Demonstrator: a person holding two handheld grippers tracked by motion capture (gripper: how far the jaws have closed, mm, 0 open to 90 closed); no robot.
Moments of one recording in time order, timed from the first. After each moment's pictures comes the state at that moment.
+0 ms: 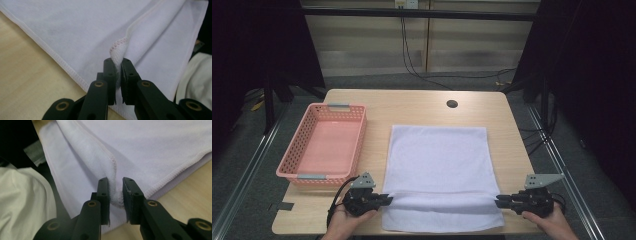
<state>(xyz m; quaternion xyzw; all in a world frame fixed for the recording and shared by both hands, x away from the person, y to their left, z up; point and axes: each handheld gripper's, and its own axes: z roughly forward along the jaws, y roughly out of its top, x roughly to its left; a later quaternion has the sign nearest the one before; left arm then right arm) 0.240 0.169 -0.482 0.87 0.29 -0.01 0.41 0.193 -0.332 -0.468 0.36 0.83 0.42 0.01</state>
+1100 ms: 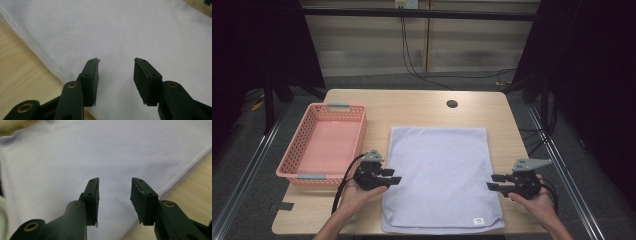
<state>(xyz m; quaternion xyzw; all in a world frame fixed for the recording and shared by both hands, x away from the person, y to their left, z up) 0.317 0.137 -0.477 0.86 0.32 0.01 0.40 0.244 -0.314 -0.468 0.39 0.82 0.40 0.09</state>
